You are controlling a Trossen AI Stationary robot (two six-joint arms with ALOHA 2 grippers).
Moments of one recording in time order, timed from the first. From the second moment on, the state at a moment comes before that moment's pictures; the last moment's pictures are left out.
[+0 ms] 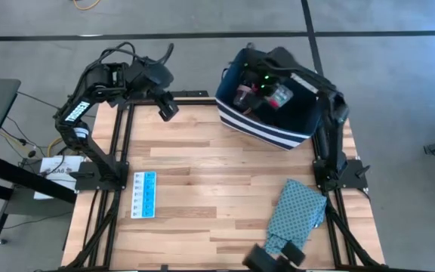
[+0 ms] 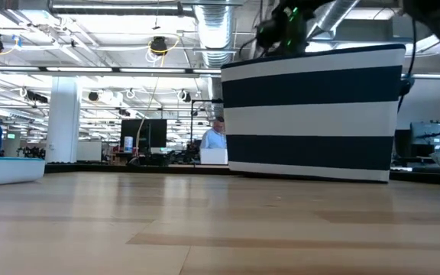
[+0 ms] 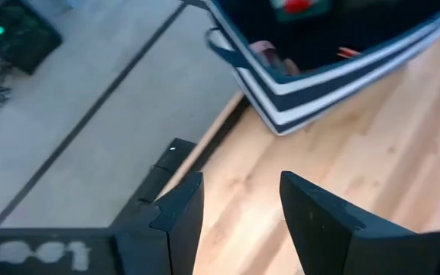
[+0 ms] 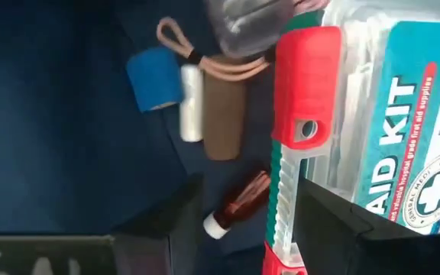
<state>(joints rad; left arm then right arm) 0.25 1.62 2.35 -1.57 -0.43 -0.15 -0.68 1.97 2.10 -1.57 0.04 0.05</state>
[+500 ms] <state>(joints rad) 0.16 1.62 2.35 -1.57 -0.43 -0.14 -0.65 2.05 2.20 -1.49 0.05 0.01</state>
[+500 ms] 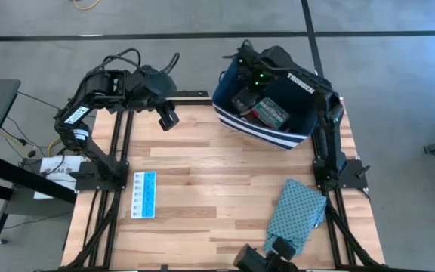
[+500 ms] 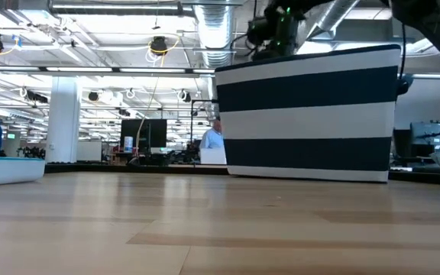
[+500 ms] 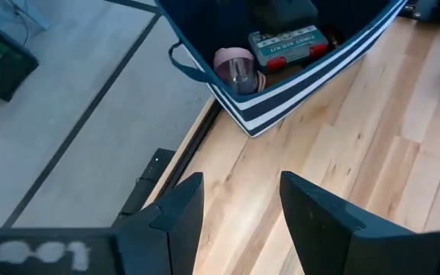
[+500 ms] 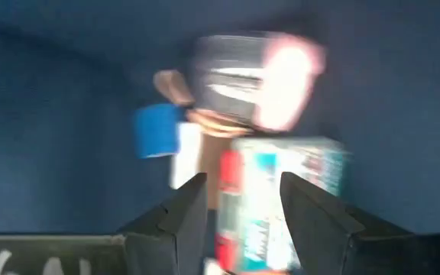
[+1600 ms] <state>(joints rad) -0.45 1.38 1.59 -1.57 -0.56 -1.03 -0.10 1.48 2.24 -1.57 0.08 0.00</state>
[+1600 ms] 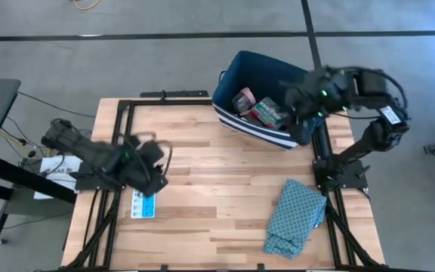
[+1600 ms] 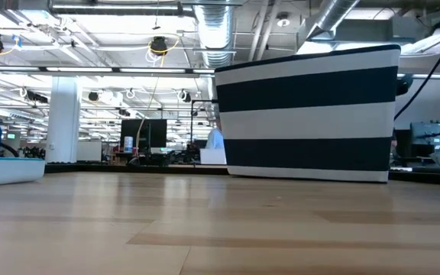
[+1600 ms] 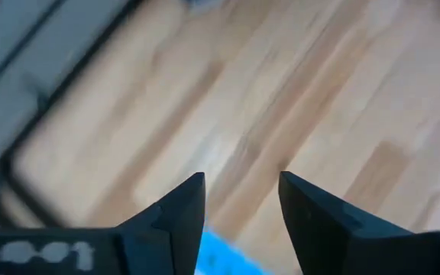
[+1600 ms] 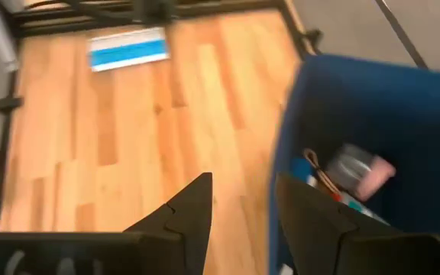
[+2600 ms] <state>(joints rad) -0.64 1.30 0.64 -0.85 -0.35 -1.54 0.14 1.67 2.24 -1.57 0.13 -0.09</state>
